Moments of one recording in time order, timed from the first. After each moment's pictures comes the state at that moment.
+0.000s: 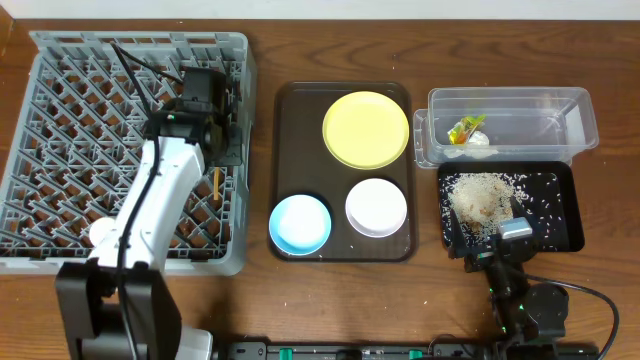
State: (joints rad) left arm -0.10 1.62 1.26 -0.85 -0.14 -0.09; right arm 0.07 0.01 0.01 -0.06 -0.12 -0.08
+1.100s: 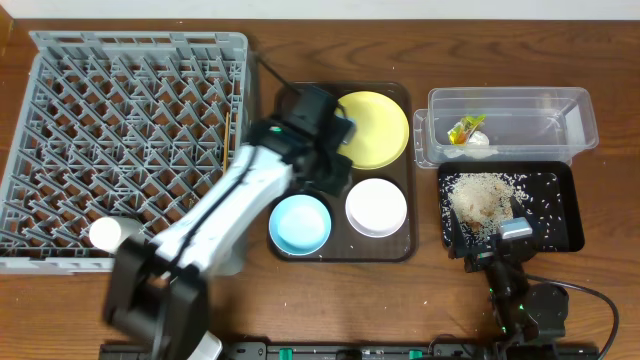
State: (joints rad) left arm -0.53 1.72 1.33 -0.85 0.27 -0.12; right arm 0.07 0.01 0.01 -0.06 -0.12 -0.08
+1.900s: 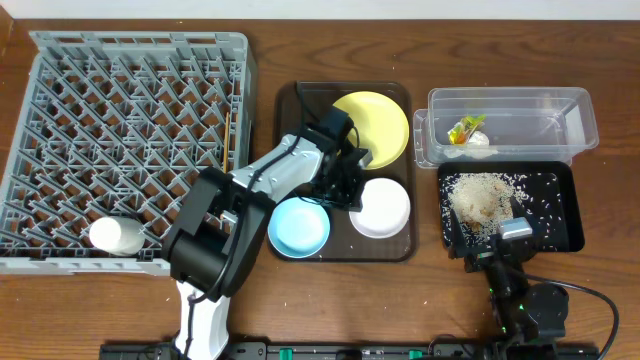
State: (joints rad) left arm -0.52 2.05 1.34 -0.78 0.57 -0.16; right arm 0.07 0.01 0.01 -0.06 -0.12 -0.08
